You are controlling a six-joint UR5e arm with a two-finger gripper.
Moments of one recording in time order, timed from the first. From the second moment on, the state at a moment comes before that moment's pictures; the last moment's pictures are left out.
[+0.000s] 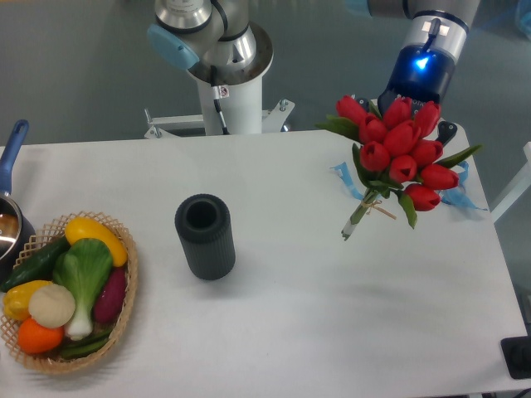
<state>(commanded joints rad) 2.97 -1.67 -1.79 -0.87 0.48 1.27</state>
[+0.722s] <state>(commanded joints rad) 2.98 -1.63 -1.79 -0.87 0.54 1.27</state>
